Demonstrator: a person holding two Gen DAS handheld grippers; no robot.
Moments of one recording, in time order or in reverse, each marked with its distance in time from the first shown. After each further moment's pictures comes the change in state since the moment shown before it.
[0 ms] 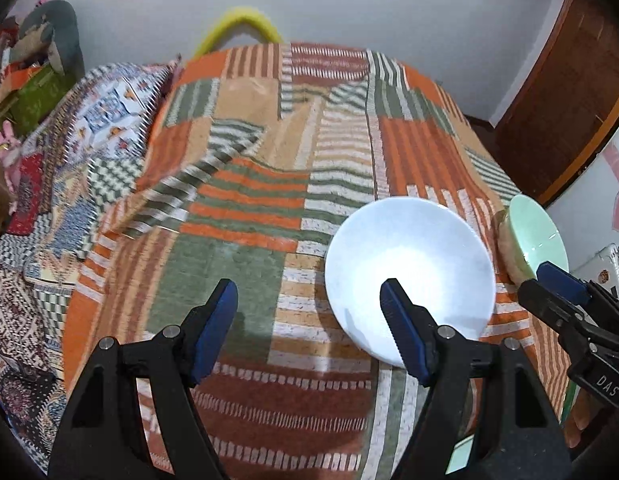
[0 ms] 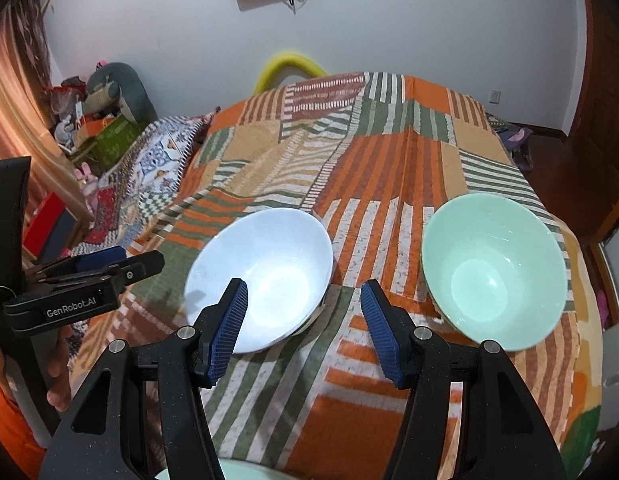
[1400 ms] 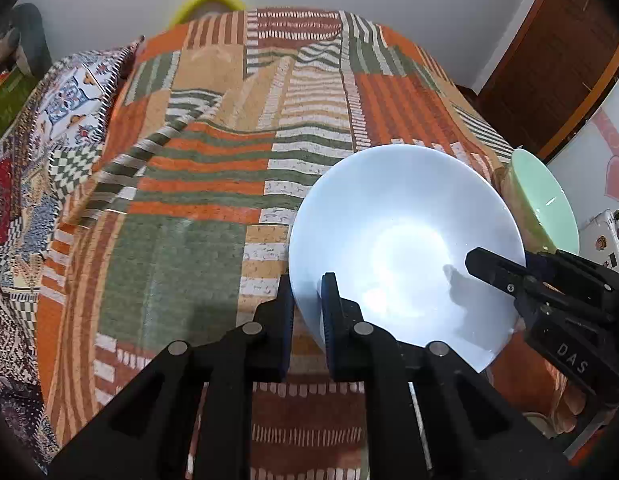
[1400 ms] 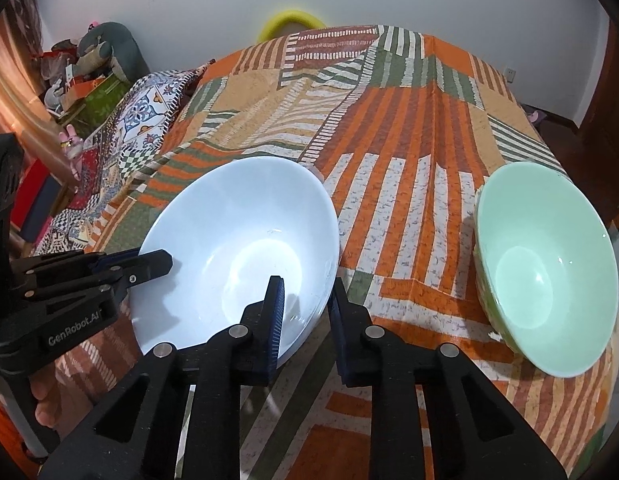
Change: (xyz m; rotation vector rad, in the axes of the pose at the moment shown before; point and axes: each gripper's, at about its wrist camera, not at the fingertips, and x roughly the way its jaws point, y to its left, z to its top) left arm 0.034 -0.016 -0.015 0.078 0.068 -0.044; right arm 0.053 0.004 -0.005 -0.035 0.136 -0.007
